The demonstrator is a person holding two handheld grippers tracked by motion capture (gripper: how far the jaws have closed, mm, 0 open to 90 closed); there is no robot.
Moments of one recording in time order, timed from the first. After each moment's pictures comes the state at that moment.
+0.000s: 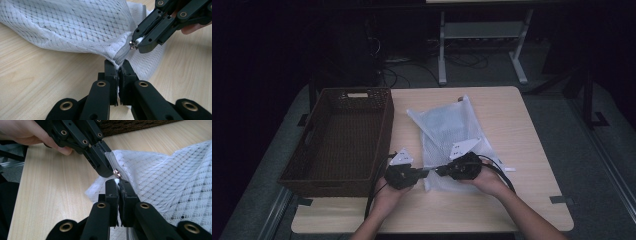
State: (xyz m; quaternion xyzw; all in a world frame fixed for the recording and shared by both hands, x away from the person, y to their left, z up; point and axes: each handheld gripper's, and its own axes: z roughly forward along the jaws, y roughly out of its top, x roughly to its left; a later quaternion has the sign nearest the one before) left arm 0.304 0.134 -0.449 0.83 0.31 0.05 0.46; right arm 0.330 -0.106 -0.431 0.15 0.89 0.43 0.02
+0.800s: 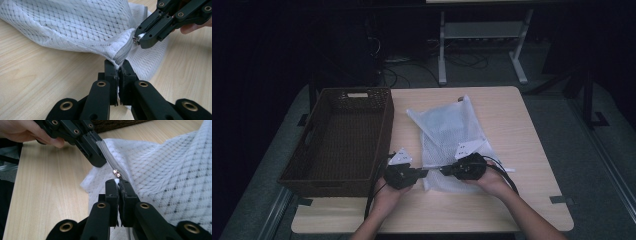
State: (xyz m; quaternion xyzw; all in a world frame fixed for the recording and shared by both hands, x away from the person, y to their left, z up) left arm 0.304 0.135 -0.448 0.83 0.32 0.05 0.46; right arm 0.329 -0.119 -0.436 0.18 0.88 0.43 0.03
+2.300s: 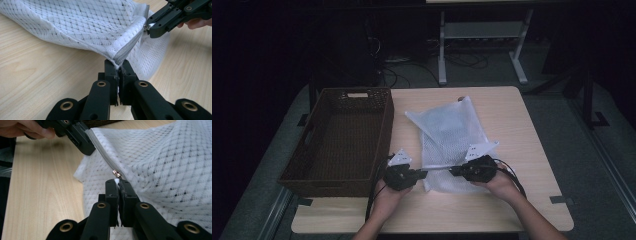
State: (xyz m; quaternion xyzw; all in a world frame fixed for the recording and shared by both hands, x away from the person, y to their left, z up) left arm 0.298 0.136 -0.446 0.82 0.34 0.05 0.45; right arm 0.319 -0.144 -0.435 0.20 0.88 0.43 0.05
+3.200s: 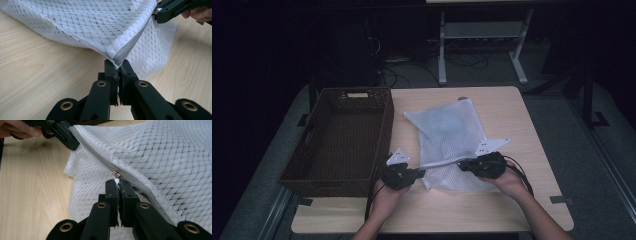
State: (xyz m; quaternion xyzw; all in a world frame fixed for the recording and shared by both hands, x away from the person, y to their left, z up) left arm 0.299 0.140 -0.446 0.82 0.36 0.05 0.45; right arm 0.325 -0.168 -0.430 0.23 0.87 0.44 0.07
